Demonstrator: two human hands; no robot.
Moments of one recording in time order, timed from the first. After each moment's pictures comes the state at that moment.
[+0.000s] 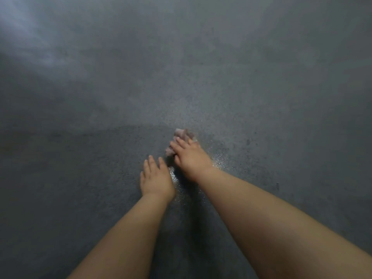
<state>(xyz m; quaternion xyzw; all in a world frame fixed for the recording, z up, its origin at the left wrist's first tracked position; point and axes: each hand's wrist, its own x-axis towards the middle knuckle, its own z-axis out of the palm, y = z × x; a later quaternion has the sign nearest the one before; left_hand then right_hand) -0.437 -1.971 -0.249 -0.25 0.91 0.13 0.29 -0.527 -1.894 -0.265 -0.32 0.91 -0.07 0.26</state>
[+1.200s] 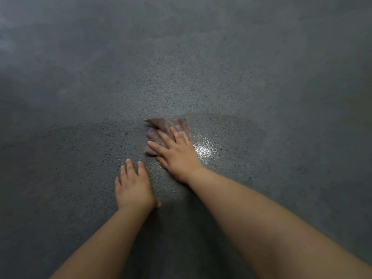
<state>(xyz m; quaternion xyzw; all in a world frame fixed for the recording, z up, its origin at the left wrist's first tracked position) -0.475 -1.900 -0.282 -0.23 0.90 0.08 0.35 -0.568 -1.797 -0.338 -0.35 0.92 -0.09 0.14</state>
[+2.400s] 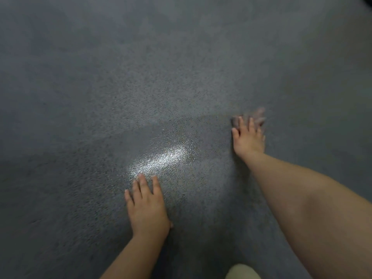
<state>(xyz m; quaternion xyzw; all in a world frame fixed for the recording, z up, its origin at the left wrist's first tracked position) -0.525 -1.726 -0.284 -0.08 0.93 0.02 0.36 -0.684 -1.483 -0.321 0.17 0.97 -0.05 0.17</state>
